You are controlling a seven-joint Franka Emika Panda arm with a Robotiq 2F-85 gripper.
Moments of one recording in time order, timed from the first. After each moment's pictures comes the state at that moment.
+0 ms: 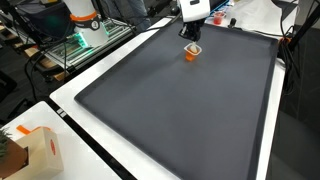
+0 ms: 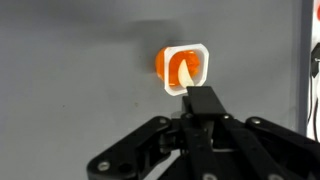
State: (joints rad) arm -0.04 0.26 0.06 -2.05 0.52 2.24 -0.17
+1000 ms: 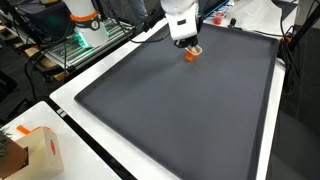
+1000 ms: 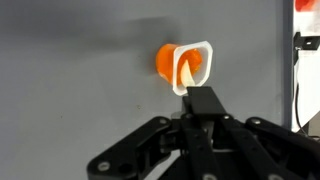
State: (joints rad) arm -0.10 0.29 0.06 -2.07 0.71 2.24 -0.34
